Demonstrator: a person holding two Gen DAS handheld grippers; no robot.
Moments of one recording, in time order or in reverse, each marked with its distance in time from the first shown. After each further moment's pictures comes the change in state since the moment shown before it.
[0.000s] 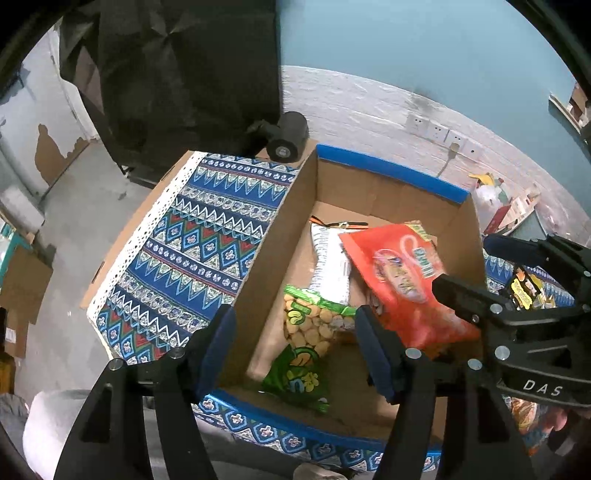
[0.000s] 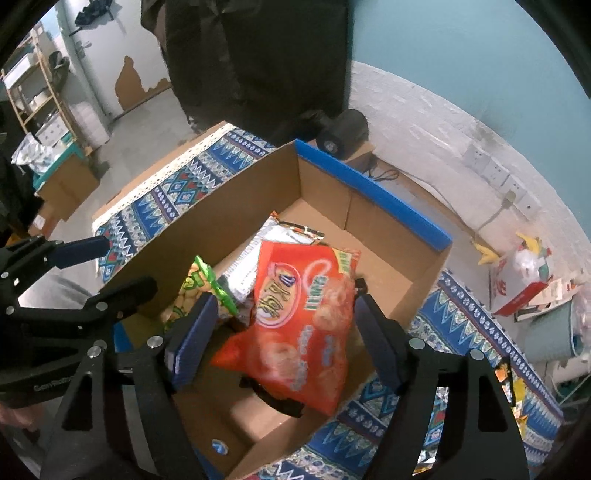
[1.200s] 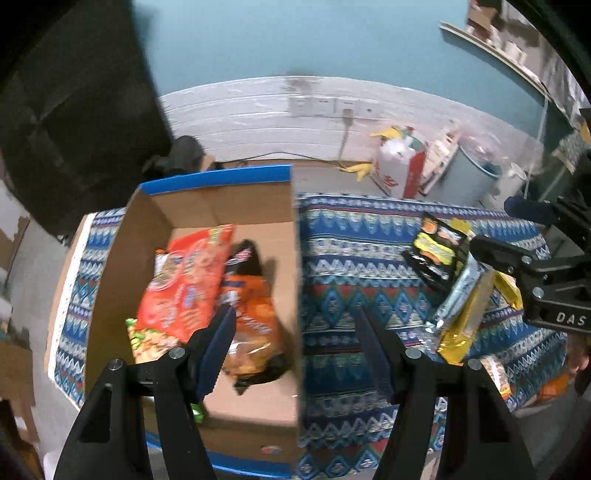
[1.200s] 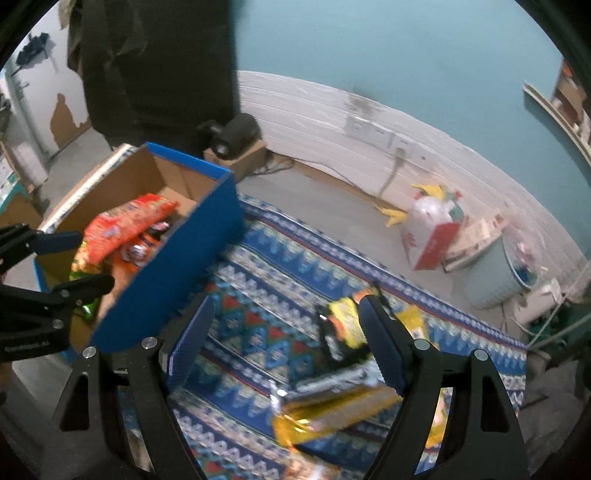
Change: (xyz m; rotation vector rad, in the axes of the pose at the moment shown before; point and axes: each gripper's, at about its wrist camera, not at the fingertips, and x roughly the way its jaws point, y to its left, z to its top) left arm -0.014 -0.171 -0.014 0.325 -0.003 -0.160; right arm -0.094 -0.149 -0.105 0.173 -0.053 -0.226
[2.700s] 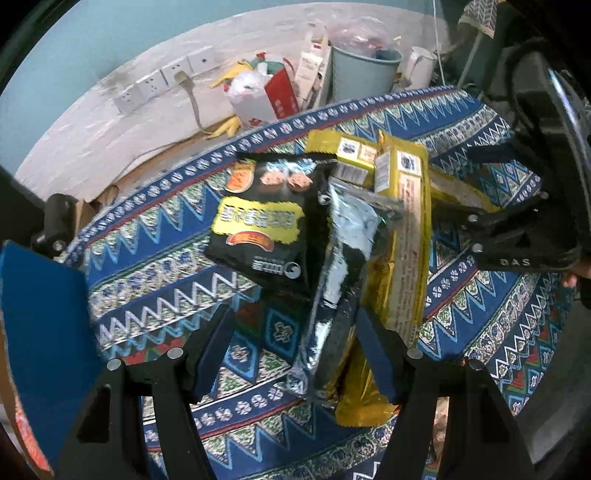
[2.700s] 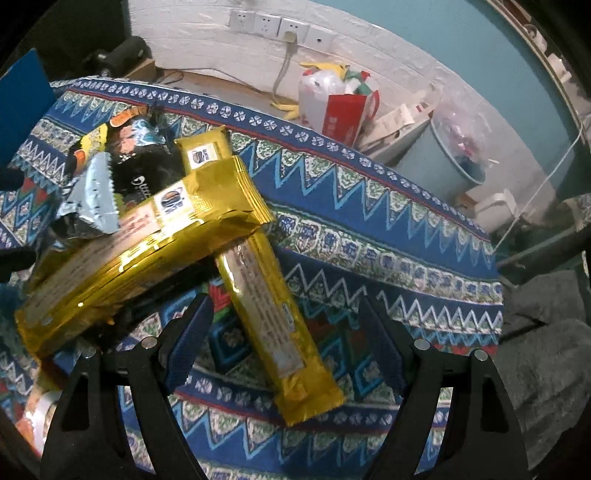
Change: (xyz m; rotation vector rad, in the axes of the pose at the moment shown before) left arm 0.132 -0.196 0.000 0.448 0.177 -0.179; right arm 0.089 -0.176 -0.142 0.110 0.267 -0.240
